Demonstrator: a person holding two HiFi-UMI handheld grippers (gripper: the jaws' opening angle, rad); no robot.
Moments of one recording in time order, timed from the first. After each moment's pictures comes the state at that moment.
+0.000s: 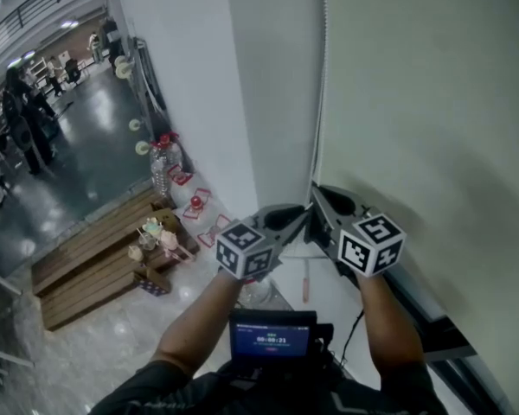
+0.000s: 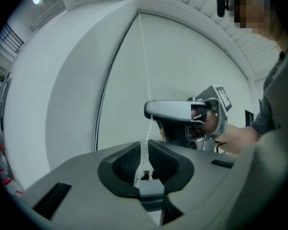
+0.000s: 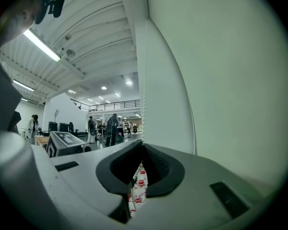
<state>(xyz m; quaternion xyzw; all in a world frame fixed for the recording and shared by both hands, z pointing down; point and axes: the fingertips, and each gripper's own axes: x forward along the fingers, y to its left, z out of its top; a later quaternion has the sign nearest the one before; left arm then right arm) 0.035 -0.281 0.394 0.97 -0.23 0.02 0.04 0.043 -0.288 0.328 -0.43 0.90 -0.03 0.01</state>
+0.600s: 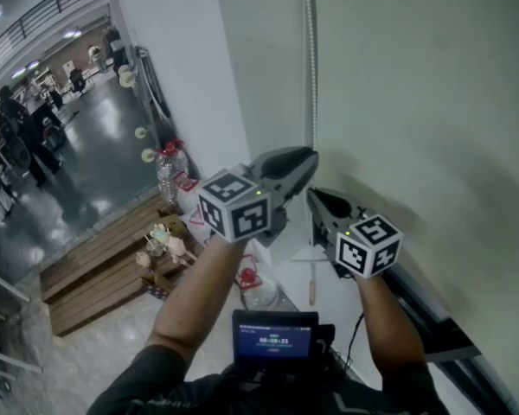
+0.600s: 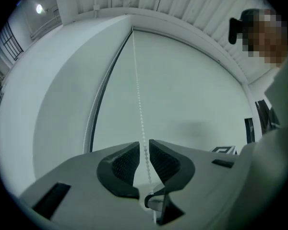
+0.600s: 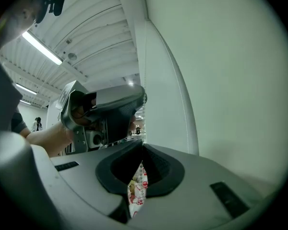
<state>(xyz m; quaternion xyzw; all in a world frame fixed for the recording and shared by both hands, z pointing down) 0.047 -0.296 0.243 0.98 -0.21 -0.06 -0.01 0.037 -0.287 0.331 -0.41 0.91 -0.04 0.02</state>
